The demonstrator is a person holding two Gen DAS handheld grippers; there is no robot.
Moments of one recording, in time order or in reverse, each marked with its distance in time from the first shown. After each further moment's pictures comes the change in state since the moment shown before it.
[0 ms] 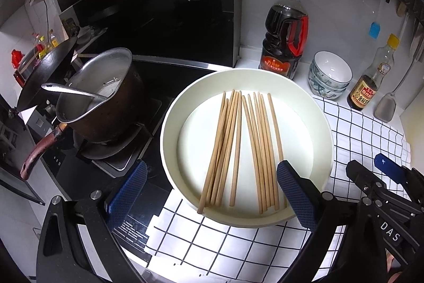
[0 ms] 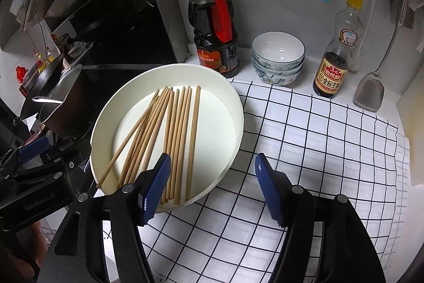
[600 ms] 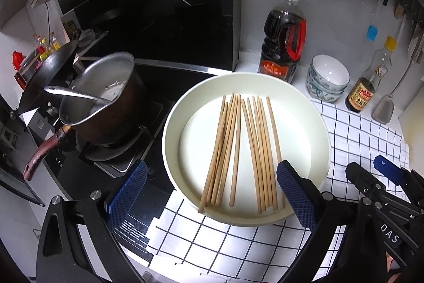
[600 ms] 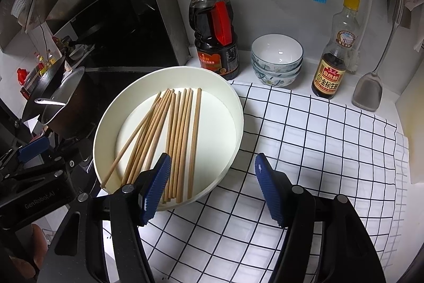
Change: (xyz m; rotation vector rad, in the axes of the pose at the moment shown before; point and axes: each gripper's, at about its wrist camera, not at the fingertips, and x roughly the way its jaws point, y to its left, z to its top) left arm -0.012 0.000 0.000 -0.001 -0.026 0.001; right arm -0.009 0.002 -0.002 0.007 -0.019 0.003
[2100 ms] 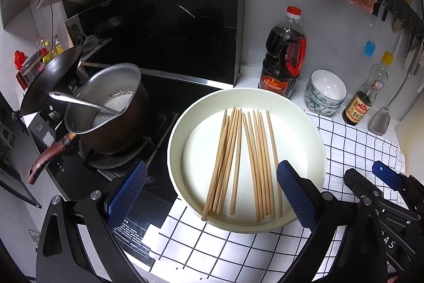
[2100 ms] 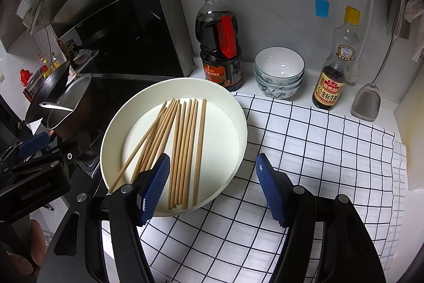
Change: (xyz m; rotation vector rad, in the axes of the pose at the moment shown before) left arm -0.014 0.007 0.008 -0.023 -0.046 -0.010; right arm -0.013 0.008 0.006 -0.012 -0.039 0.002
